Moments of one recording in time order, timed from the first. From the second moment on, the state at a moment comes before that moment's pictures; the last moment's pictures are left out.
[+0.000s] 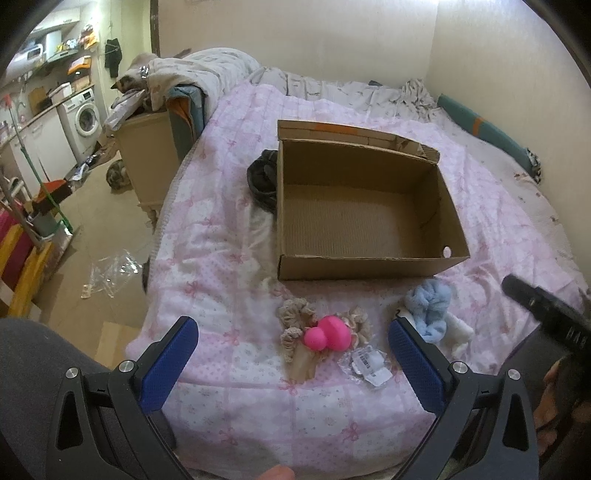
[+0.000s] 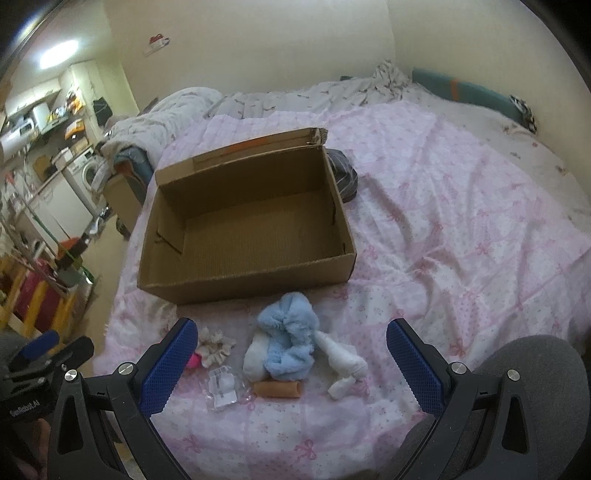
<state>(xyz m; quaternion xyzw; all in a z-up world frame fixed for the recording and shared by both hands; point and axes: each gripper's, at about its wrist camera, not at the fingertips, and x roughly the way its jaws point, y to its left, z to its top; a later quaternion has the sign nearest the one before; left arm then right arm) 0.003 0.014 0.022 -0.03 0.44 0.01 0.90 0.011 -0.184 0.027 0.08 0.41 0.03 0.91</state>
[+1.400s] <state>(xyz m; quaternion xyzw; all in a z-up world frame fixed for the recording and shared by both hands) 0.090 0.017 -0.127 -0.07 0.69 -0.05 0.72 0.084 -0.207 -0.049 0.15 0.54 0.05 0.82</state>
